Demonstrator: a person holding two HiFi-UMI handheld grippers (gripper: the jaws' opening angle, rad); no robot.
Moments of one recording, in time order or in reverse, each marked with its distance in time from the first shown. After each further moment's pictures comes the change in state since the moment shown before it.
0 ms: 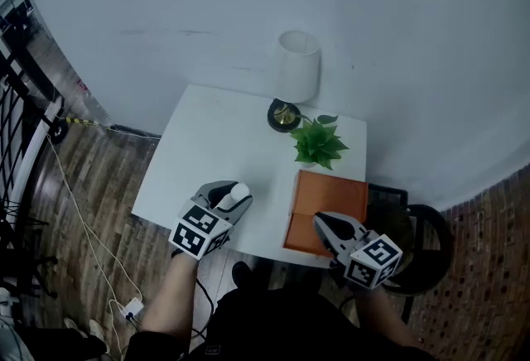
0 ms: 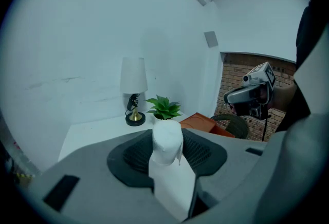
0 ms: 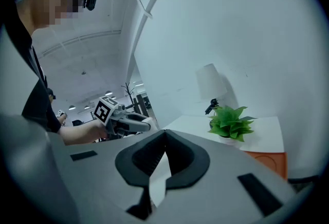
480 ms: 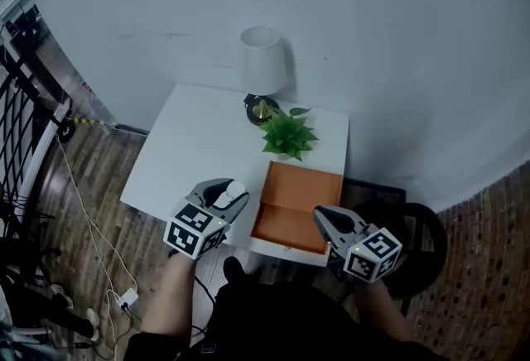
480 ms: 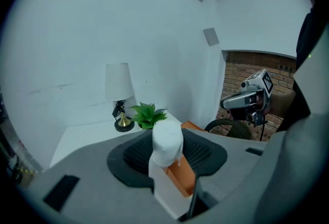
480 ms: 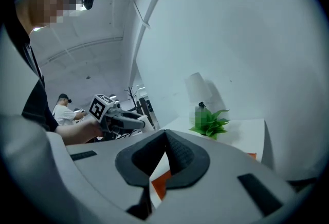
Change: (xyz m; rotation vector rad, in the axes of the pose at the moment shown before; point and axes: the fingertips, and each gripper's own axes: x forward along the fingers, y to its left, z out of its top) left arm 0.034 -0.094 0.043 -0.010 -0.002 0.065; right arm -0.094 -0.063 -0.001 0.005 -0.030 0.042
